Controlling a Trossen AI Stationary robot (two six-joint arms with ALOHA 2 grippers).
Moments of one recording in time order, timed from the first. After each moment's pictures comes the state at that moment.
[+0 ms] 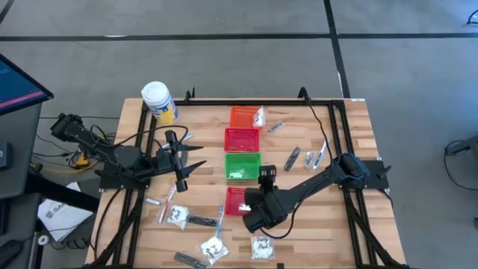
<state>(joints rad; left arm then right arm) -0.47 0.91 0.70 0.38 -0.72 0.39 0.48 2.14 1.96 -1.57 0.74 0.43</state>
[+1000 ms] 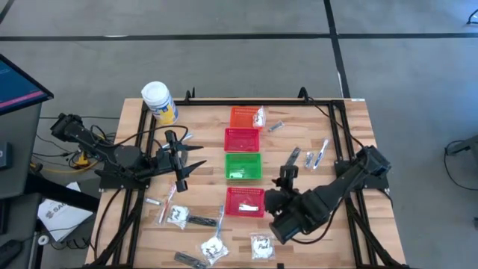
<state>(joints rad) -0.47 0.91 0.70 0.38 -0.72 0.39 0.62 1.91 1.93 -1.57 0.78 0.56</state>
